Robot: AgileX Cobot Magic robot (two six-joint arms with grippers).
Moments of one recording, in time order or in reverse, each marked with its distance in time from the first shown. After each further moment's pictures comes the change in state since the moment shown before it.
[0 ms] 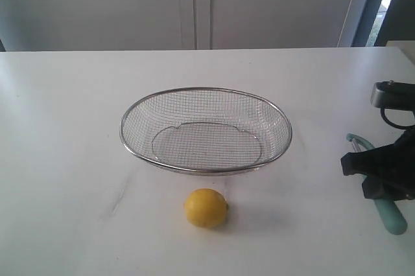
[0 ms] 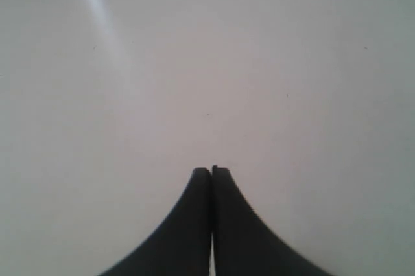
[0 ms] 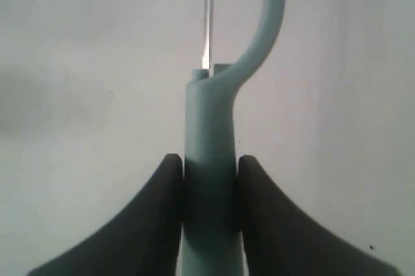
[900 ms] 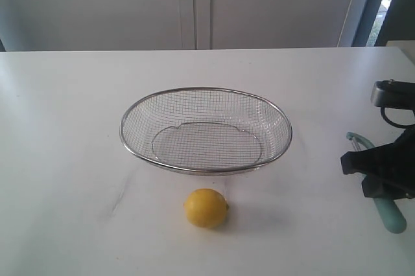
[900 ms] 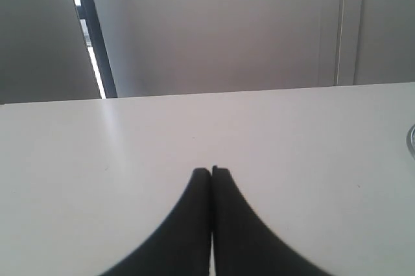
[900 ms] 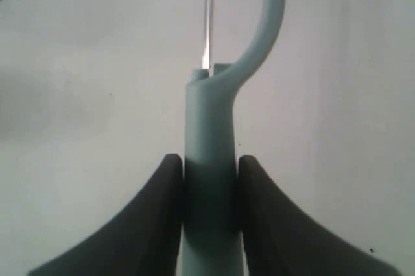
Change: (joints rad) left arm 0.000 0.000 0.000 -0.046 -0.327 0.000; right arm 0.000 0.000 0.000 0.000 -0.007 0.000
